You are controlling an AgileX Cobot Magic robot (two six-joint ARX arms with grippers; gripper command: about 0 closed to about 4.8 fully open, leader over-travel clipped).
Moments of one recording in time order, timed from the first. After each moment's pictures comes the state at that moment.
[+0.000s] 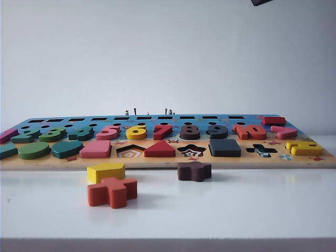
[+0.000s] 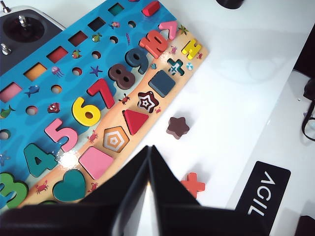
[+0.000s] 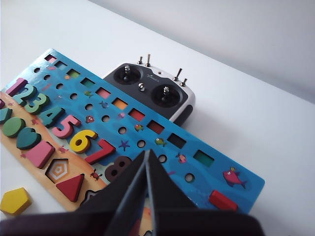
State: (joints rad) left arm -0.65 0.83 0.92 -0.74 0.36 0.11; right arm 0.65 0.82 0.78 -0.31 0.04 -0.09
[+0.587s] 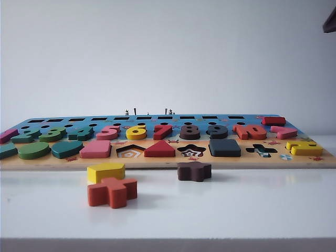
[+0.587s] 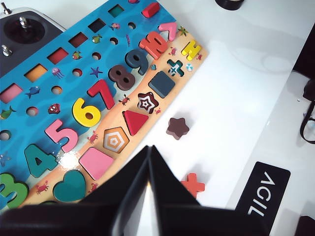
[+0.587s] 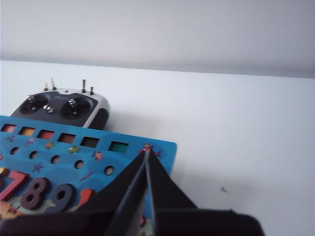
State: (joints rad) left arm -0.65 0.82 0.92 -0.74 0.36 0.11; right arm 0.34 0.58 0.50 -0.12 0.03 0.08
